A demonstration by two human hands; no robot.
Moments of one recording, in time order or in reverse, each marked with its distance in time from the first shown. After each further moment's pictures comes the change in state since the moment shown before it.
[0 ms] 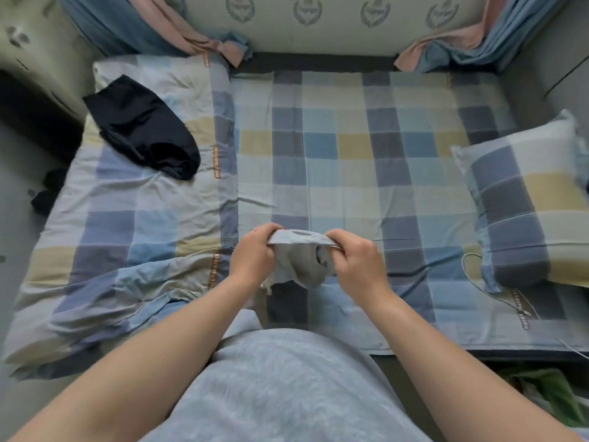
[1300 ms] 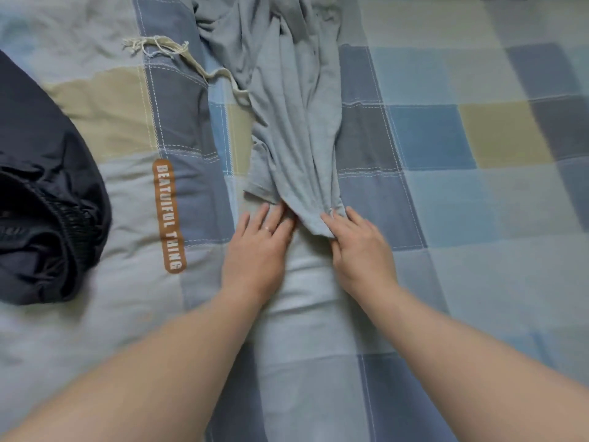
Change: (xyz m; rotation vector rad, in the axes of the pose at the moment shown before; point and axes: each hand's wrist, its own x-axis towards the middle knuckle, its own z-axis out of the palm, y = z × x) left_hand 0.561 -0.371 0.181 0.542 -0.086 0.435; right_hand 0.501 0.241 0.458 -0.403 -0.069 0.108
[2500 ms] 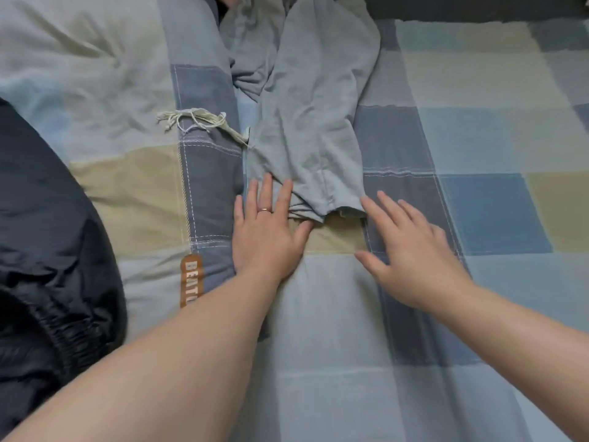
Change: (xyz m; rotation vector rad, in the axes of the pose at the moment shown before) left_hand 0.153 -0.073 -0.035 0.015 0.089 -0.305; right_hand 0.128 -0.013 -0.064 -0.217 -0.130 -0.028
